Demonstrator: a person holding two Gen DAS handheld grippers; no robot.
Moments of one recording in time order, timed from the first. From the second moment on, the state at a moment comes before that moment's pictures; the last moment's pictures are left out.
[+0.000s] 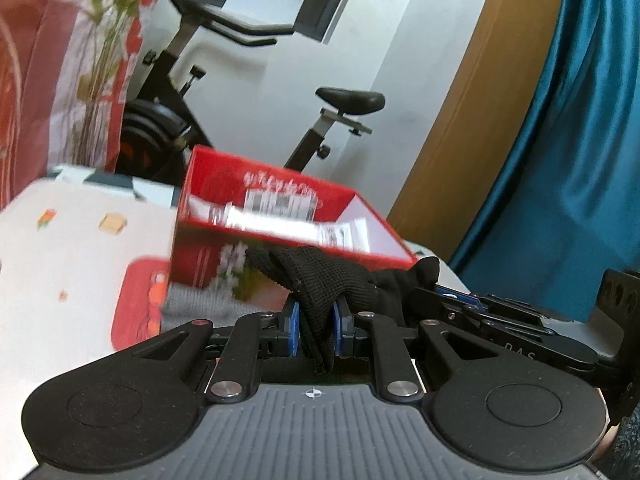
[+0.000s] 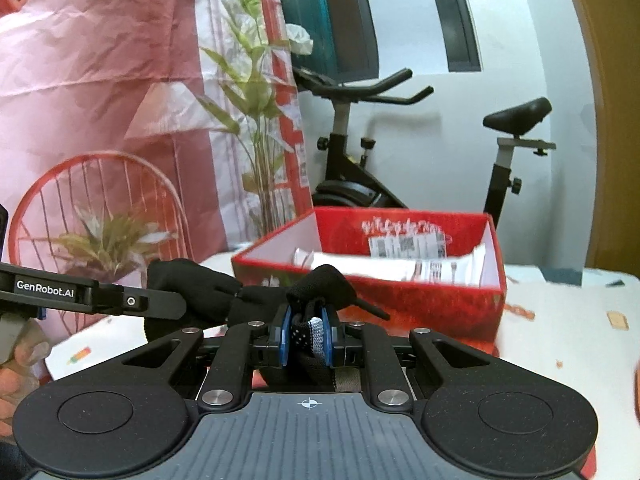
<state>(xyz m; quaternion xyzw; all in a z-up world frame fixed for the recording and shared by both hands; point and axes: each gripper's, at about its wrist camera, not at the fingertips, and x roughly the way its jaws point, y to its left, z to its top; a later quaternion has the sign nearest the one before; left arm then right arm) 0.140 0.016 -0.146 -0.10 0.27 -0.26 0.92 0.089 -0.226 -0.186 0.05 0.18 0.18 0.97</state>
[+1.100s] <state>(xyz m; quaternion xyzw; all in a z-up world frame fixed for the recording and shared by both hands) 0.293 -0.004 -0.158 -0.03 0.33 -0.22 0.92 0.269 -0.246 -0.211 0.07 0.24 0.15 0.96</state>
